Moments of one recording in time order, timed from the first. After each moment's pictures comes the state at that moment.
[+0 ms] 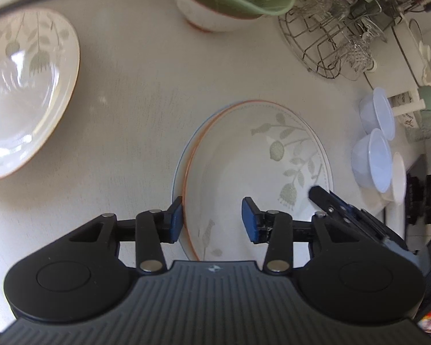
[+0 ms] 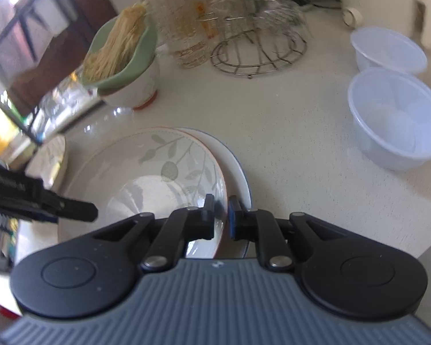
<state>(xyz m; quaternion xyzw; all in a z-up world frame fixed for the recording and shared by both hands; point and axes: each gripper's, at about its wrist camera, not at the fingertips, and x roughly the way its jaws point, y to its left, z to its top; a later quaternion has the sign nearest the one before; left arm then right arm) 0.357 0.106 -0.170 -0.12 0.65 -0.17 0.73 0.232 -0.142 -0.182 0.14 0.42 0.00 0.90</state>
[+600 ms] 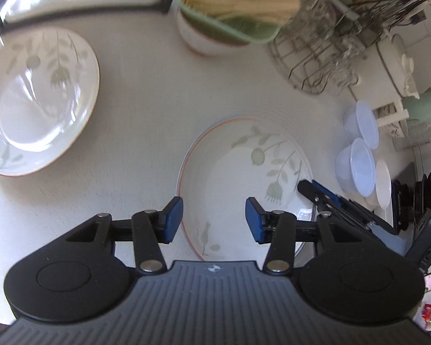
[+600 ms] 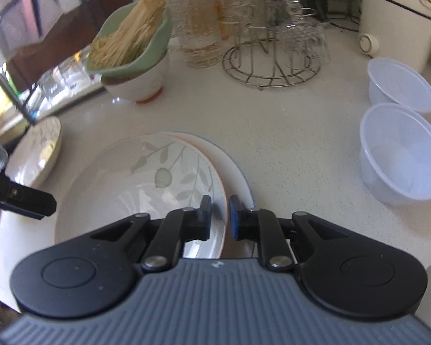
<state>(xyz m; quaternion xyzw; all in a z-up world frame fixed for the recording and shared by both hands) 0.332 0.119 -0.126 -0.13 0.60 -0.16 0.77 0.246 -0.133 -0.172 0.10 0.43 0.00 0.90</state>
